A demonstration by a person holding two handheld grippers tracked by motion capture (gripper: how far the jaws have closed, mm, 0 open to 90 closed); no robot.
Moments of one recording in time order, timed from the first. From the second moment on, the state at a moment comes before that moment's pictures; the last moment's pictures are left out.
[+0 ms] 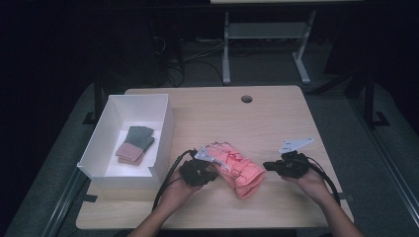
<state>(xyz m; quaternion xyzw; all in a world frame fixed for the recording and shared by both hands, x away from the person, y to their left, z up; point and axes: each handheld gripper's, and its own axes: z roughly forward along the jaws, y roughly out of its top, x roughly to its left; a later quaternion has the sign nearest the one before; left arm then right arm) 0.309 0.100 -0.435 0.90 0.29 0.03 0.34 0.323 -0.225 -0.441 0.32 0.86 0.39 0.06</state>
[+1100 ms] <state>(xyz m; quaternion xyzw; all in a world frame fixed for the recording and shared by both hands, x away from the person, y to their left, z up) 0.368 0.076 -0.448 0.89 0.30 0.01 0.35 0.310 -0.185 -0.456 0.24 0.90 0.37 0.01</state>
